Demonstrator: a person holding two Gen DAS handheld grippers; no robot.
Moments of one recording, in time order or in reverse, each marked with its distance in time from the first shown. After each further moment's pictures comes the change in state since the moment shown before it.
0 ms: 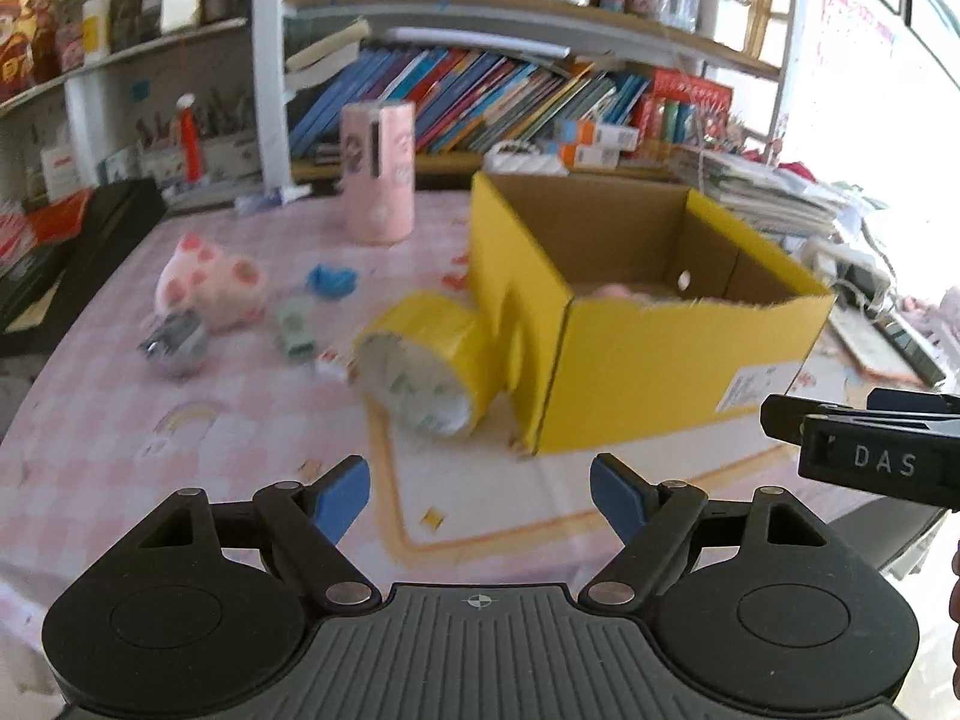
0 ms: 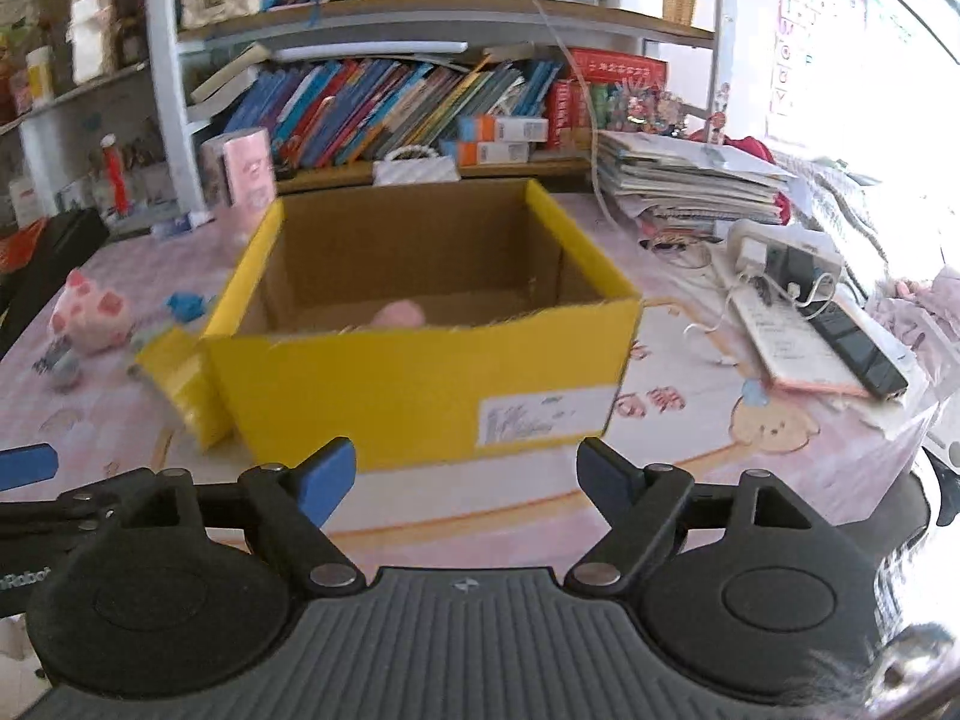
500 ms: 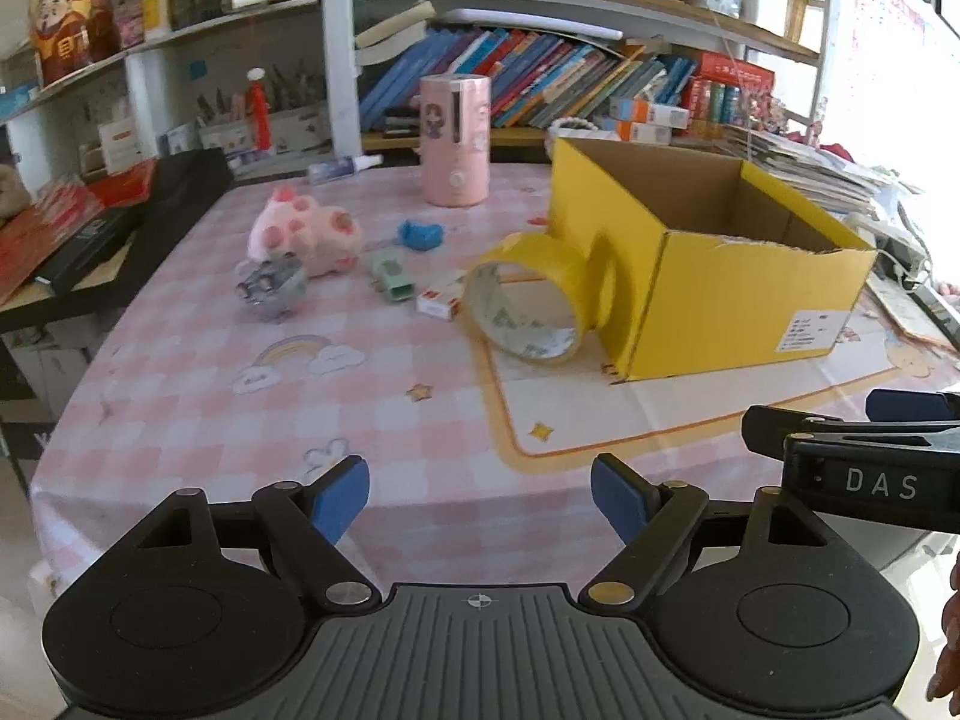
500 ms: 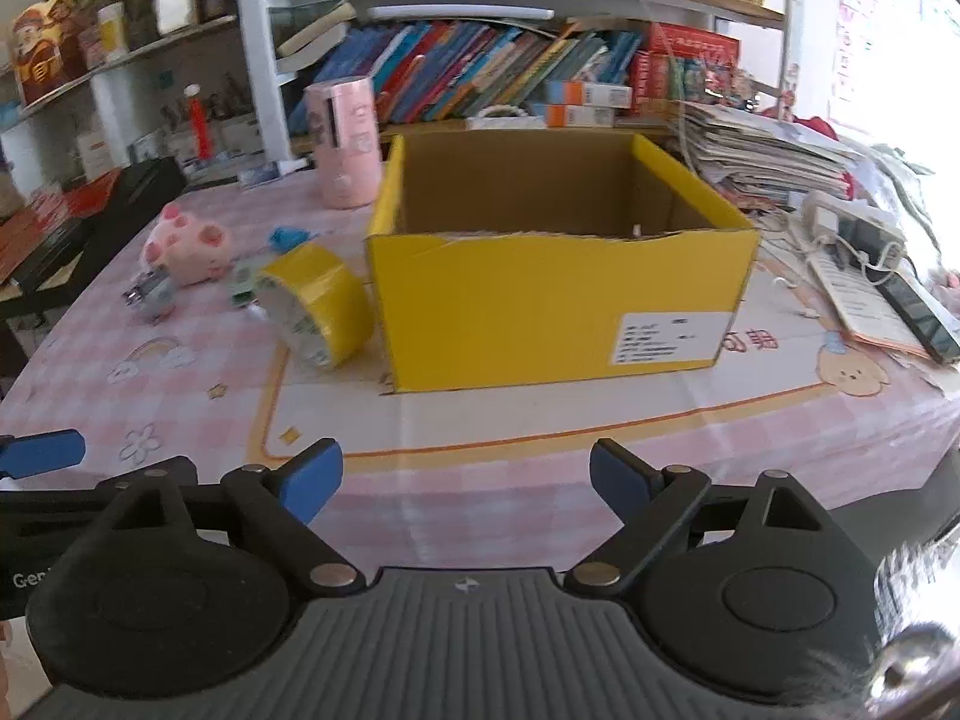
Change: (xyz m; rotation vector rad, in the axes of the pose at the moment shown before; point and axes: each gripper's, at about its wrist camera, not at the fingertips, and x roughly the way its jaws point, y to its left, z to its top) left arm -0.030 0.041 -0.033 -0.007 0.026 0.085; right arm -0.017 0.057 -0.031 -0.042 0.059 0.112
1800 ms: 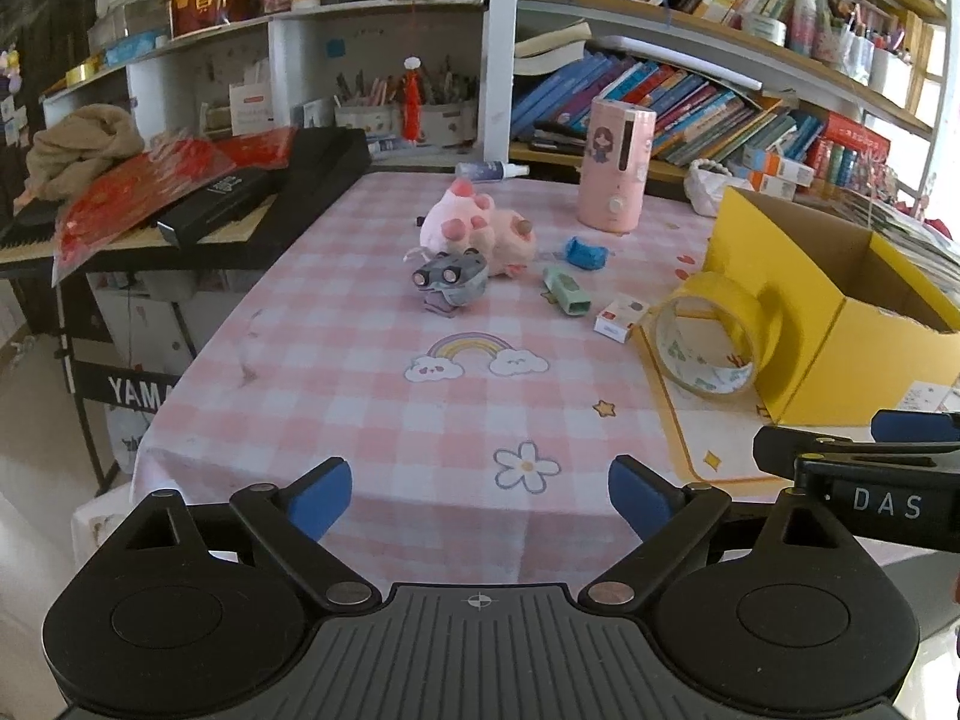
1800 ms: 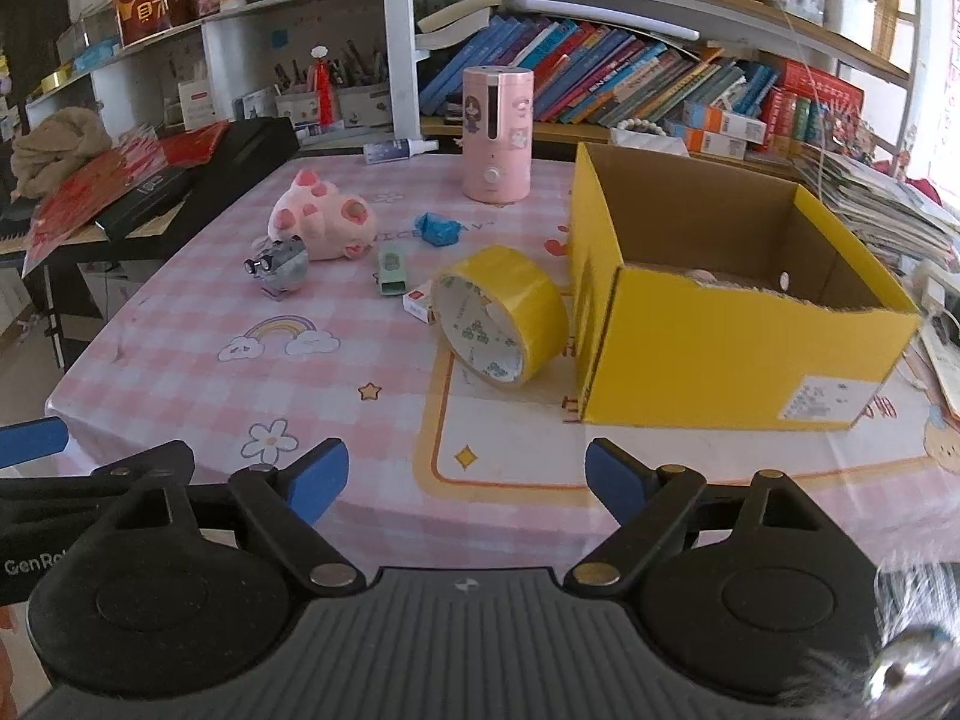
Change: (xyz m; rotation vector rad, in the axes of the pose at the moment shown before) left arm -0.010 0.084 -0.005 -0.156 -0.029 0.137; right arm 0.021 0.089 0.017 -0.143 0.015 0.129
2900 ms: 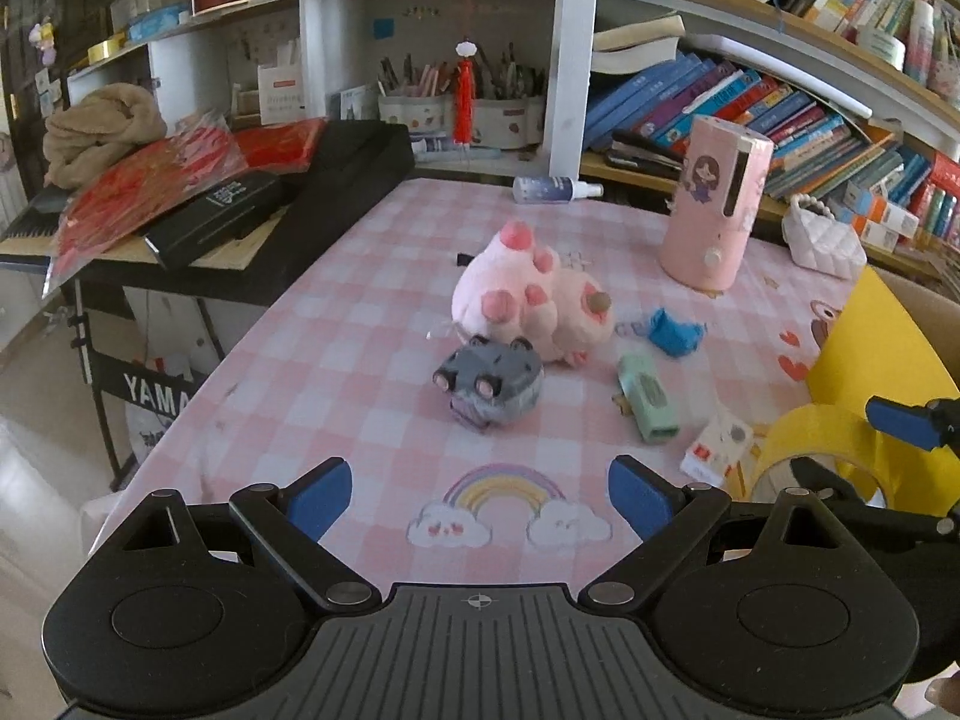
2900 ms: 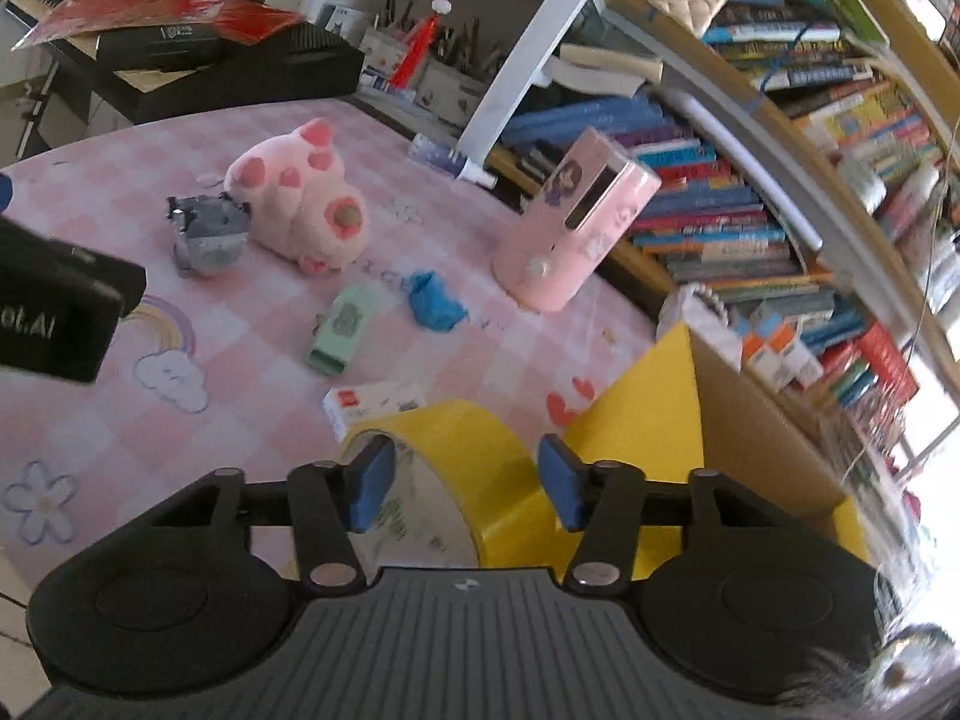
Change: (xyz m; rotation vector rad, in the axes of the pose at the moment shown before) left arm 0.108 0.002 0.084 -0.092 0.021 0.109; right arm 0.137 0.027 0.071 -0.562 -0.062 -0.142
